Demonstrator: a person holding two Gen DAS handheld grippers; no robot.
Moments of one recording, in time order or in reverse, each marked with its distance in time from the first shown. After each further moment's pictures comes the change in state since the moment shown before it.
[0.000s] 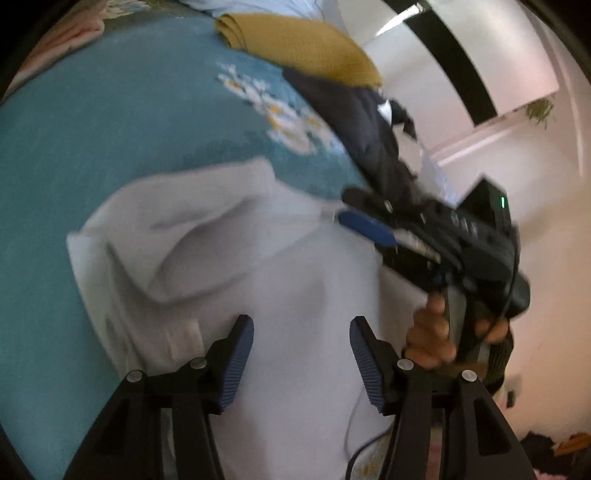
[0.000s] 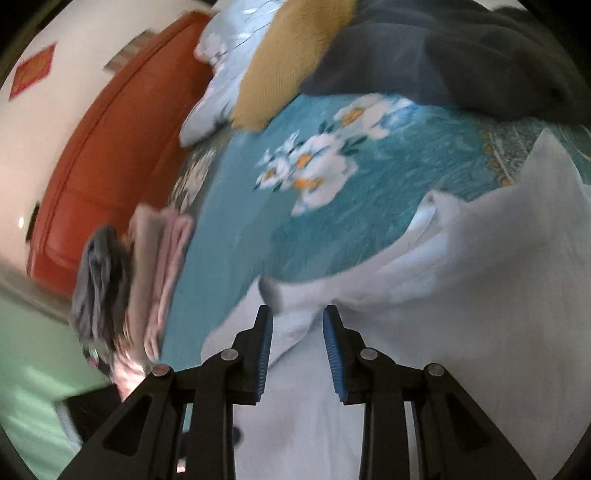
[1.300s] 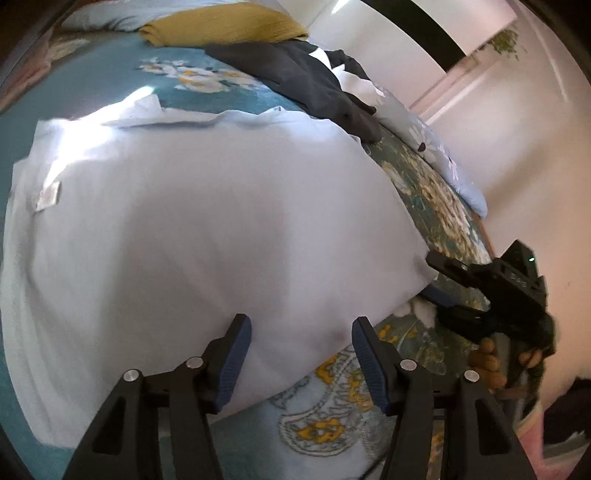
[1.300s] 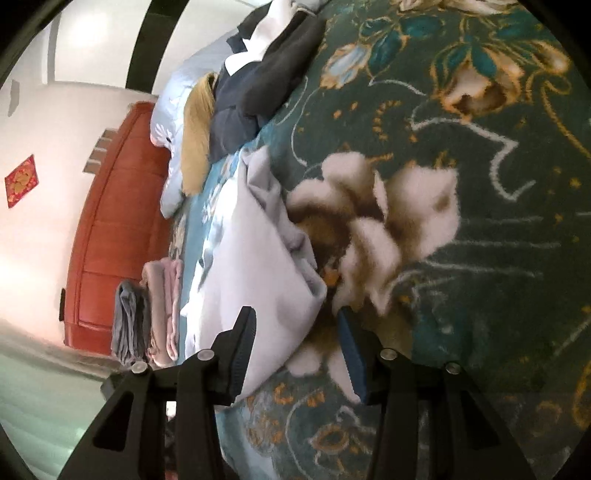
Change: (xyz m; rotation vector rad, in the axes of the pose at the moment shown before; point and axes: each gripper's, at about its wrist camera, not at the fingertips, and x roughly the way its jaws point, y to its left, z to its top) left arm 0.033 -0.077 -0.116 0.187 0.076 0.035; right arm -0.189 -0.153 -0.127 0.325 -0.185 0.055
